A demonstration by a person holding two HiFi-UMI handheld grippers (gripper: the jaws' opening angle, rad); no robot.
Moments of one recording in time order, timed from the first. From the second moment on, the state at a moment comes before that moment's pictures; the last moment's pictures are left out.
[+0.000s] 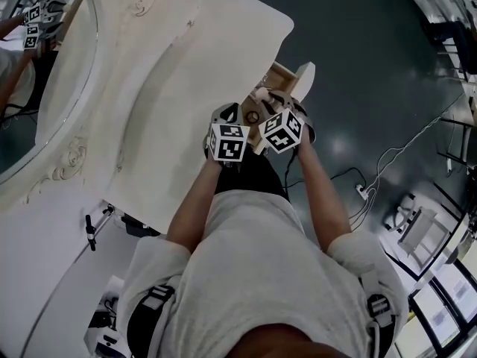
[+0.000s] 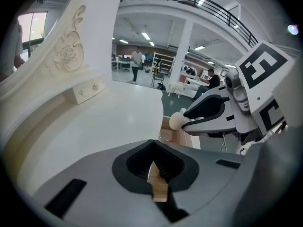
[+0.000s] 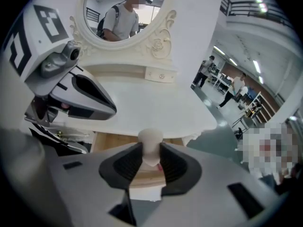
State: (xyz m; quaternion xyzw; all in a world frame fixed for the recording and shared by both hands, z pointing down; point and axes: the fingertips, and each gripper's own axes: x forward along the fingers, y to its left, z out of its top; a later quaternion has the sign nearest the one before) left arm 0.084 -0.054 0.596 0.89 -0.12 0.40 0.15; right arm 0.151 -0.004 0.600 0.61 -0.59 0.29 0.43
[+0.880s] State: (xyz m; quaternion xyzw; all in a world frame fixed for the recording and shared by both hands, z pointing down) left arm 0.089 0.013 0.646 0.88 -0.05 0.44 0.16; right arm 0.162 0.022 0.684 0.61 -0.58 0.34 0.42
